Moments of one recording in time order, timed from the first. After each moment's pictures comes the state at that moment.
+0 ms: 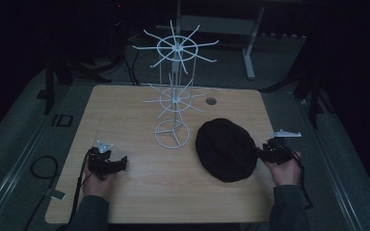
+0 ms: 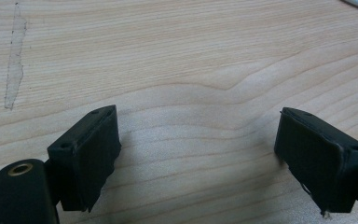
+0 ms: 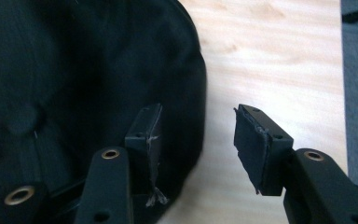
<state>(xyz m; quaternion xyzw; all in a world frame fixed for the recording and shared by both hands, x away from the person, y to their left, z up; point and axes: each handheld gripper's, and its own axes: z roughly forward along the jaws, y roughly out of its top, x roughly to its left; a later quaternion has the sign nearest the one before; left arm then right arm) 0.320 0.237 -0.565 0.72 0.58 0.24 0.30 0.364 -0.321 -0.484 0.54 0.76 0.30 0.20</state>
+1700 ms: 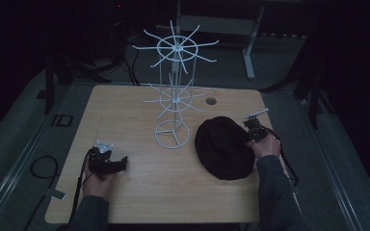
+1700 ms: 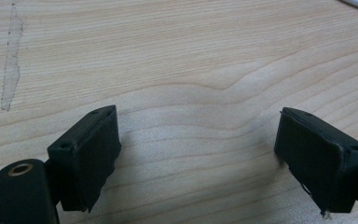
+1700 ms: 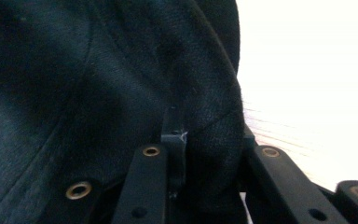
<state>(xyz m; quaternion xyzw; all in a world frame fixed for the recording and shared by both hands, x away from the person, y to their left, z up) 0.320 0.236 -0.565 0.72 0.57 0.24 0.30 0.463 -0.278 -0.511 0.57 0.79 0.18 0.09</state>
